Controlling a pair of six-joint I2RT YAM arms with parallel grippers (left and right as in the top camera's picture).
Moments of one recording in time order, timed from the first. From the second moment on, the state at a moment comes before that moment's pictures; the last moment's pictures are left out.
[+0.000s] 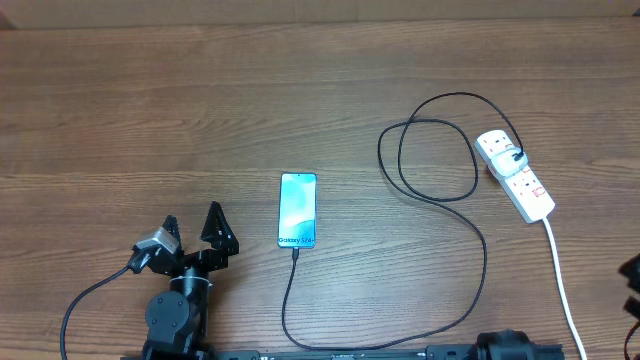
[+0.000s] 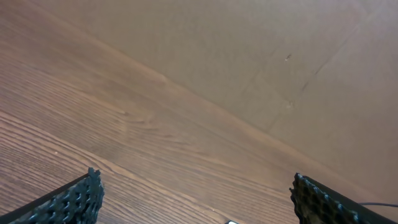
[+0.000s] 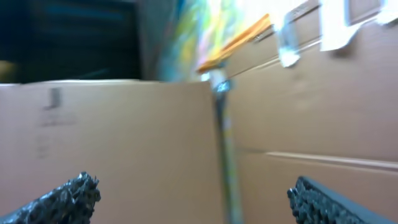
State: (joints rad) left arm -0.16 0.02 0.01 -0.06 -0.22 -0.55; right arm 0.02 0.24 1.01 -0.23 0.48 -0.13
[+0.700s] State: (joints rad) left arm -0.16 0.02 0.01 -0.06 -0.22 -0.55; right arm -0.02 0.00 1.00 -0.32 0.36 -0.03
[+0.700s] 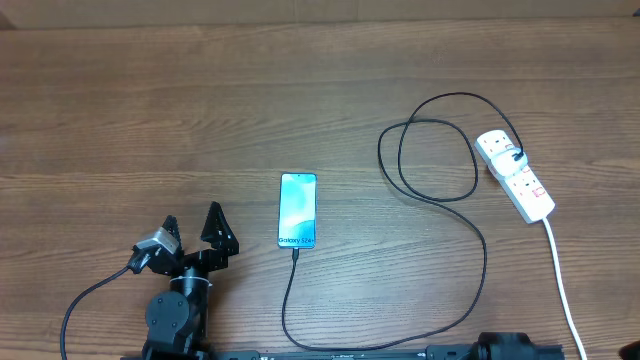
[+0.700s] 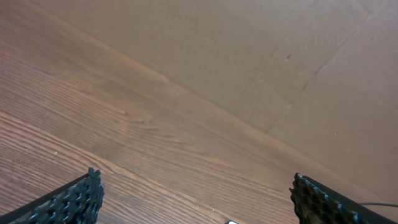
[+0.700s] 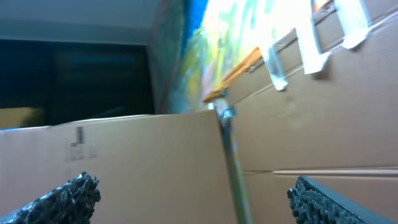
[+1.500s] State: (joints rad) left arm -0.16 0.02 0.01 -0.06 -0.22 -0.55; right arm -0.05 0.00 0.46 -0.09 -0.04 0.30
